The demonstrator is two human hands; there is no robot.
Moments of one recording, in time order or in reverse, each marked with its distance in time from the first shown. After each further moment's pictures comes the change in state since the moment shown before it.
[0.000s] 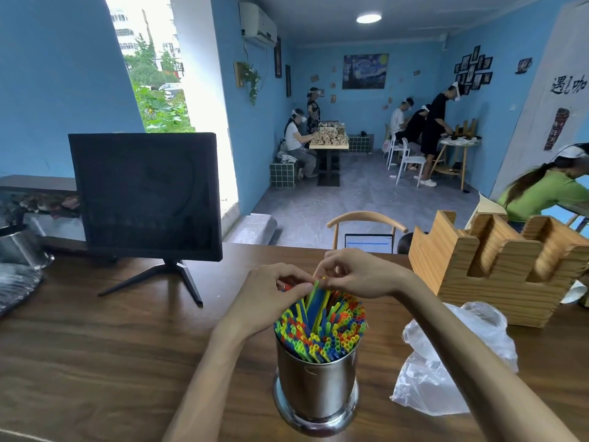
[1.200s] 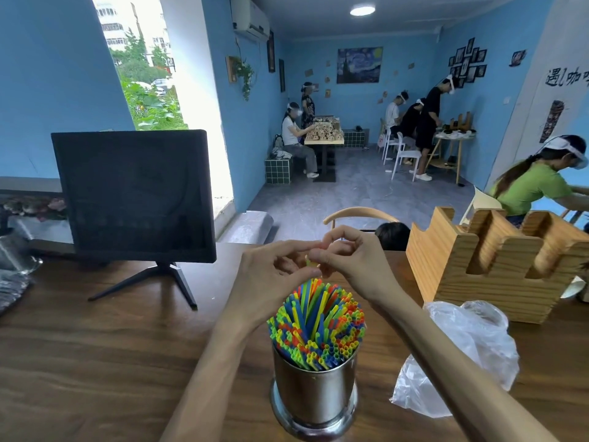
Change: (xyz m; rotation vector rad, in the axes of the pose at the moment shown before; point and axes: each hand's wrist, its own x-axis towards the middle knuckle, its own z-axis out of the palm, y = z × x) left_hand 0.008 0.037 -0.004 -0.093 0.226 0.174; right_hand -0.003 -0.017 0.023 0.786 0.648 -0.071
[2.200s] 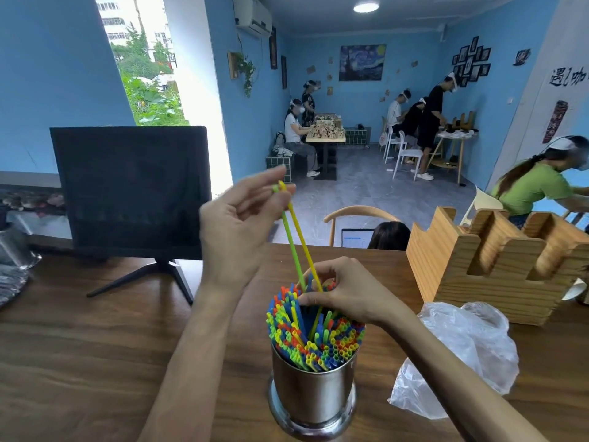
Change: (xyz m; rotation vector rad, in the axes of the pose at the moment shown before) left_hand 0.028 0.042 -0.027 -0.420 0.336 0.151; right_hand -0.007 0.014 -0.003 -0.576 -0.360 0.145
